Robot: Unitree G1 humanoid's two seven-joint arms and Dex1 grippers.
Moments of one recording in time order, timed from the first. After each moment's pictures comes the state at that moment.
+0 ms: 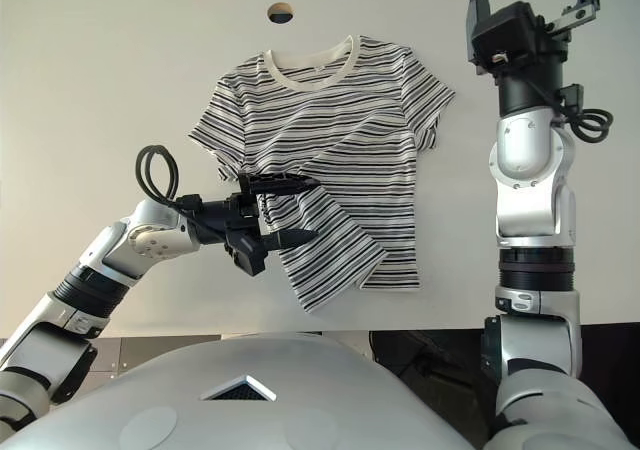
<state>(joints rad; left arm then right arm) -0.15 0.54 -0.55 0.01 0.40 -0.82 -0.48 -0.24 -0.56 0.00 0.06 -0.41 -0.21 -0.05</state>
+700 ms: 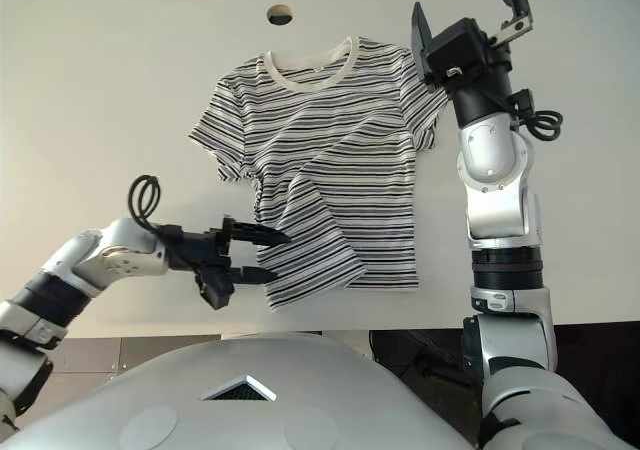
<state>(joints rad) -0.09 0.80 -0.61 0.11 0.43 -1.00 -0.54 -0.23 -0.48 0.05 0.04 -0.34 -0.21 0.08</state>
